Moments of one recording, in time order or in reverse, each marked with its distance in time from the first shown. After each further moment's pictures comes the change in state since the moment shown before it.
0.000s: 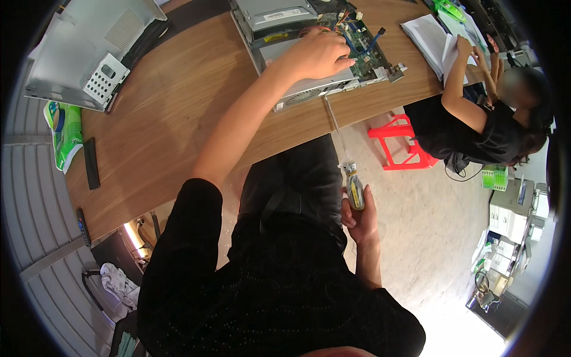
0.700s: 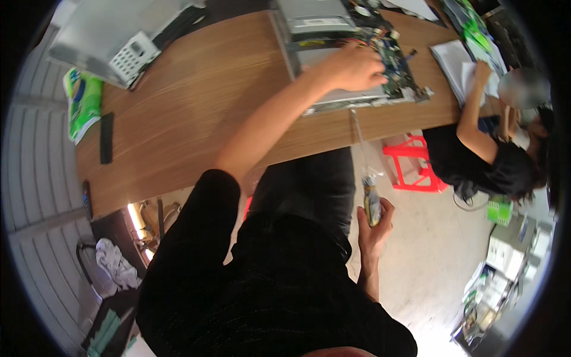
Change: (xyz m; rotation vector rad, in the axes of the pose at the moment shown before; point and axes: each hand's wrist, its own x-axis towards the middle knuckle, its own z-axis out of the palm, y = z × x) left_hand 0.000 0.000 0.001 0.017 -0.009 0.006; right_hand -0.004 -0.003 0.030 -1.011 0.347 -0.833
